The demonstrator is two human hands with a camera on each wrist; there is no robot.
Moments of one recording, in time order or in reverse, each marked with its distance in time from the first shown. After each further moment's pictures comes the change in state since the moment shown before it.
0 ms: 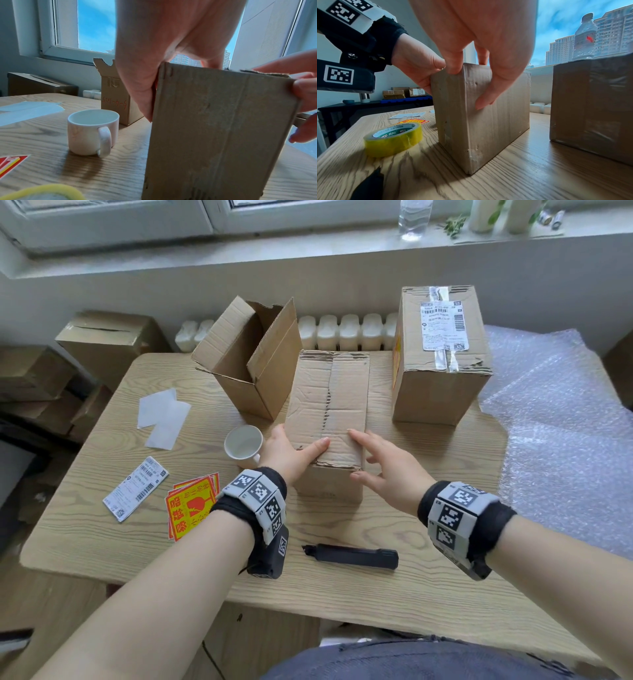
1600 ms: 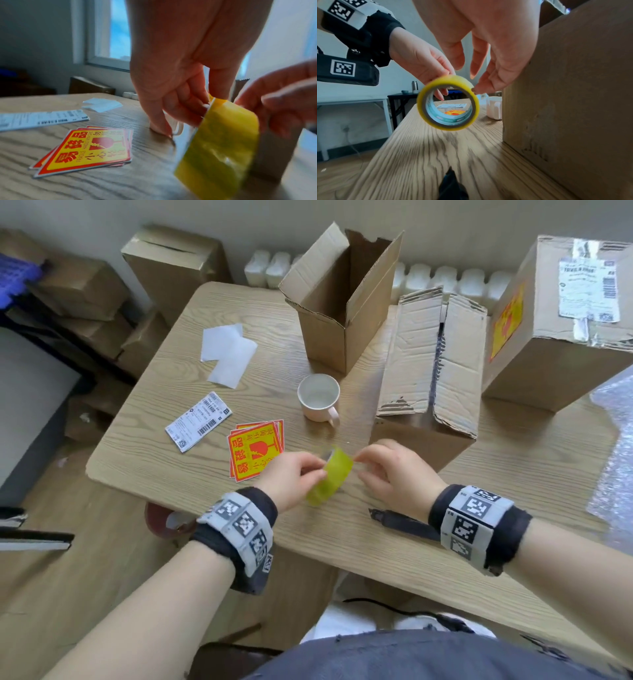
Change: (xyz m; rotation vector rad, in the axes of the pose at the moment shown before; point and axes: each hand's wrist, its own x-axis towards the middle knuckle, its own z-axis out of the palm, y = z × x) left_hand -0.047 -0.134 -0.067 0.146 -0.212 0.159; right_hand 0.006 -0.070 0.103 -0.139 -0.056 -0.249
